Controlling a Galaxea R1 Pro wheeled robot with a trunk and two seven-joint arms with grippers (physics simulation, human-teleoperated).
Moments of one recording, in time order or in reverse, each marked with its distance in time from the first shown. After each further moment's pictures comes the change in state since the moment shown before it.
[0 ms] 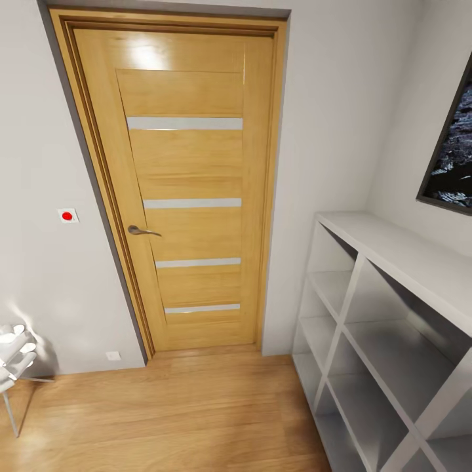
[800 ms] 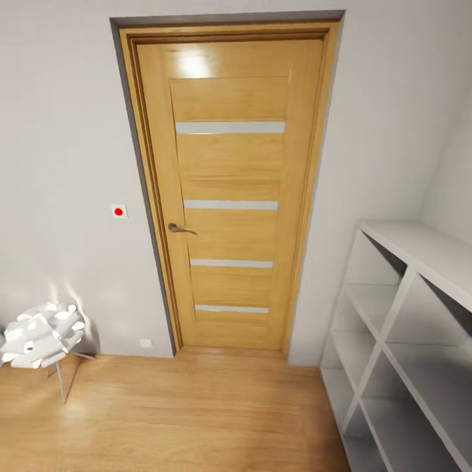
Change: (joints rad) left arm 0.000 -0.032 0.002 0.000 0.000 -0.107 -0.001; right arm 0.000 0.008 0.000 0.000 0.047 -0.007 -0.084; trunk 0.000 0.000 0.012
